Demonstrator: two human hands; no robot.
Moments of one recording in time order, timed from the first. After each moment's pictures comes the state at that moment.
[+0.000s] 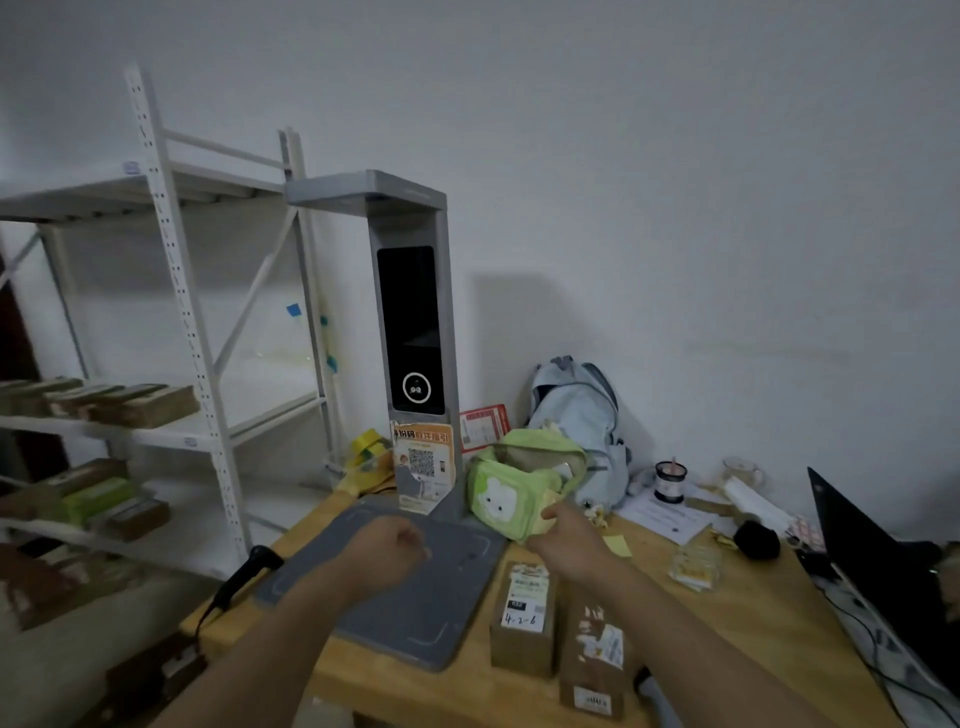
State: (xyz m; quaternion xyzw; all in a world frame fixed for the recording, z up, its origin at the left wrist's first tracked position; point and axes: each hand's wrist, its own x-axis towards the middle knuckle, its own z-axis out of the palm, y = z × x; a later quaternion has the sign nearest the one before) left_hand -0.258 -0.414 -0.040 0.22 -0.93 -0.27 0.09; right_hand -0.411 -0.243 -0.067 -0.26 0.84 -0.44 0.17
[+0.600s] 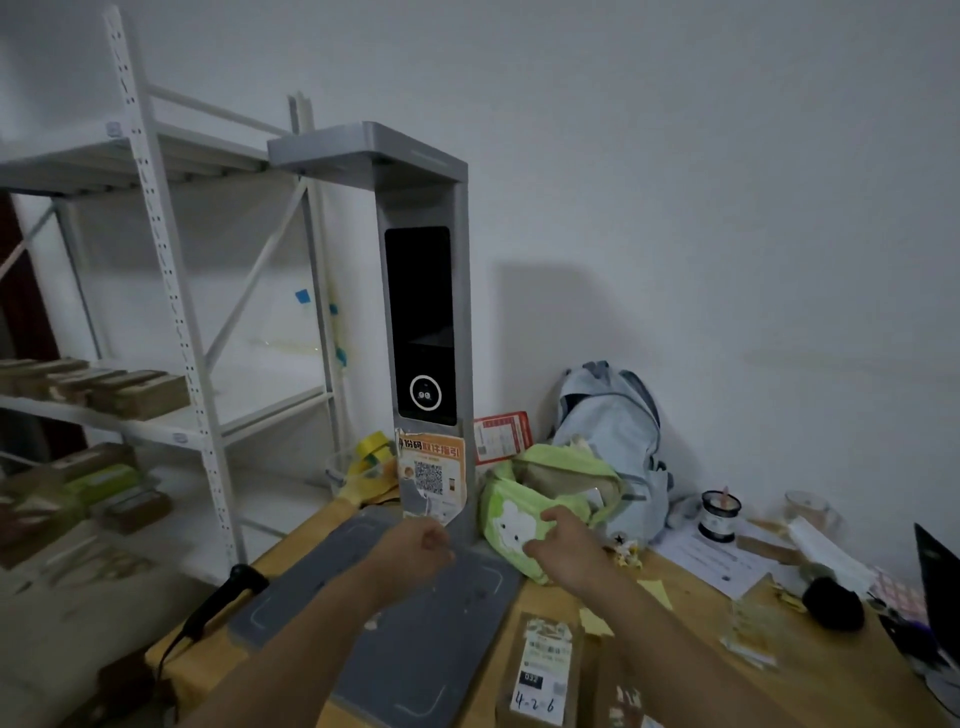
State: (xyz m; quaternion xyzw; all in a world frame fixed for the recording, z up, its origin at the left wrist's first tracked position) left_hand -0.390 -0.487 -0.068 0.26 -0.89 -0.35 0.13; right_hand -0.534 -0.341 -0.088 -0.27 0.84 -0.44 0.17
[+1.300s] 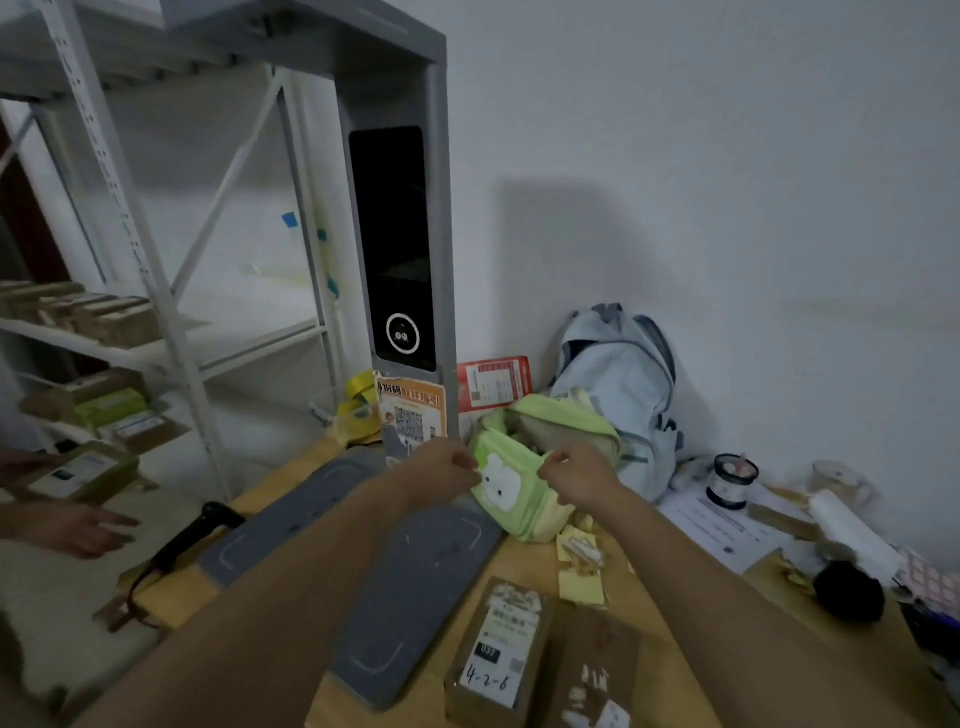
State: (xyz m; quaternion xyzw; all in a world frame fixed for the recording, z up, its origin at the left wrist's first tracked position) left_hand -0.534 -0.485 -0.067 0.27 -0.90 -0.32 0.08; right_hand -0.678 -0.357 -0.095 -0.29 0.85 -0.41 0.17
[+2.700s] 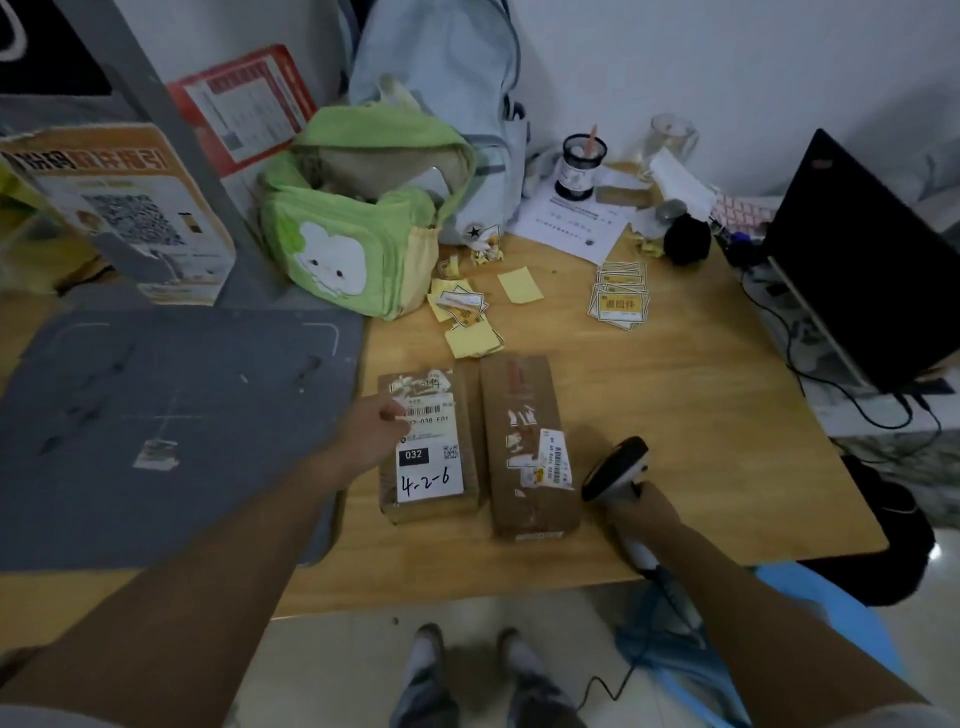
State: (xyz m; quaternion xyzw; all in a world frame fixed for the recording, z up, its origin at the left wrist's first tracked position) left_hand -0.583 -0.507 -0.318 0.26 -0.85 -0.44 -0.13; right_hand -0.596 -0.183 -0.389 0.23 0.87 -0.29 0.33
